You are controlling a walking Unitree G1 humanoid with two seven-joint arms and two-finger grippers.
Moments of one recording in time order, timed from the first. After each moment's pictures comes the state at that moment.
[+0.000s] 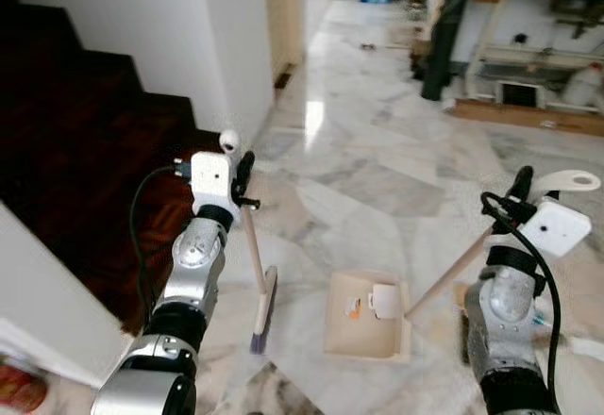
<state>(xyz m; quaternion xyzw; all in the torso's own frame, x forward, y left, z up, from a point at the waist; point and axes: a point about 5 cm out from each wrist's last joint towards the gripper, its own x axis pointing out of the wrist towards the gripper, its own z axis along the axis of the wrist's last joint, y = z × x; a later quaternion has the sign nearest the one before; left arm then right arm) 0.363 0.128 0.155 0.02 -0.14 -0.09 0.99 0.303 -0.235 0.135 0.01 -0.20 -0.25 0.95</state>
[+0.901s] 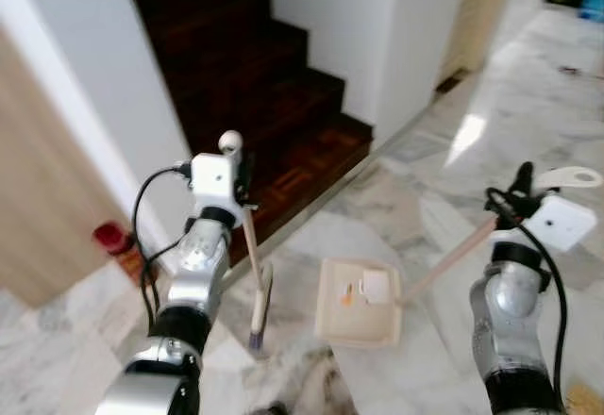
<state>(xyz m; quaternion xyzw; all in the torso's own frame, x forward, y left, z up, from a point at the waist) 0.361 0.124 0.156 0.00 -0.14 -0.08 0.99 0.304 -0.241 0.142 0.01 -0.20 -0.24 0.95</state>
